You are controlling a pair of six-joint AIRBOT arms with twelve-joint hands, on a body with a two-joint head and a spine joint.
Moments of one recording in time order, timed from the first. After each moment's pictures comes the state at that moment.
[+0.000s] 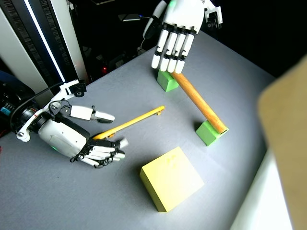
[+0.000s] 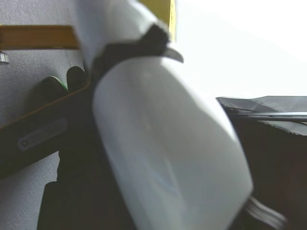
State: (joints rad) left arm 0.74 -0.41 0.82 0.93 -0.89 0.30; right arm -0.73 -1.15 0.73 0.98 0.94 -0.55
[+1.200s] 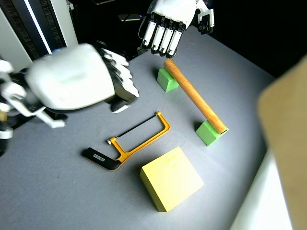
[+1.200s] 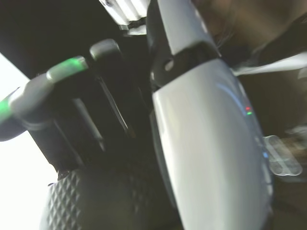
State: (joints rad) left arm 0.73 -0.43 0.82 0.94 -0.98 0.29; right arm -0.23 -0.99 1.17 -1.25 1.22 -0.31
